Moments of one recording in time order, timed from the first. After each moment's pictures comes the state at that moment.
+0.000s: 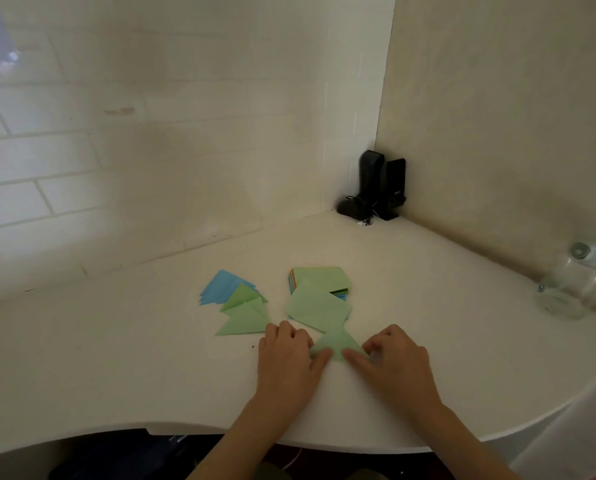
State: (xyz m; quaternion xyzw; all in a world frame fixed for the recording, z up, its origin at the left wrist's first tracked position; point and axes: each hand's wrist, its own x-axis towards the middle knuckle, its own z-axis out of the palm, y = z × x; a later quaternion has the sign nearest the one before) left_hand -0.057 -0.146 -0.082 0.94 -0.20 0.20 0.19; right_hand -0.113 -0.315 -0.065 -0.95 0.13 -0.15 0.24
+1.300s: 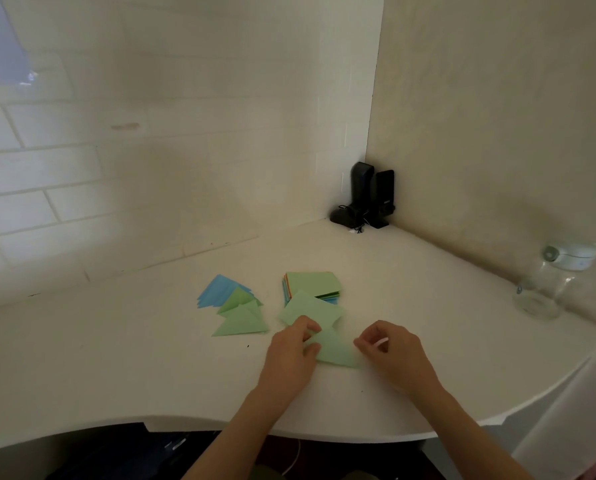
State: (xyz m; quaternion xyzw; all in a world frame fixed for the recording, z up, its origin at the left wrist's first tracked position) left_hand -0.067 -0.154 -0.055 0.88 -0.20 0.03 0.44; right_hand -0.116 -0.338 -0.052 -0.90 0.09 -0.15 0.39
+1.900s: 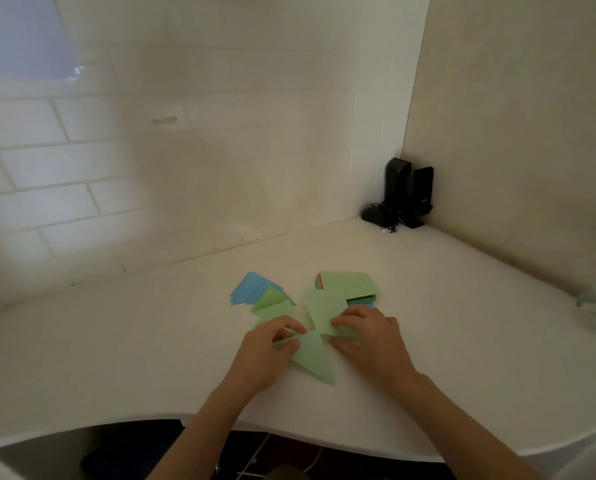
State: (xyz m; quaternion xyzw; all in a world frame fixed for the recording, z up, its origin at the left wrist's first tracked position) left_hand -0.041 -0.067 -0.047 0.88 -0.15 0.00 0.45; right_hand -0.053 -0.277 -0.069 -0.96 -0.05 -0.20 0.21
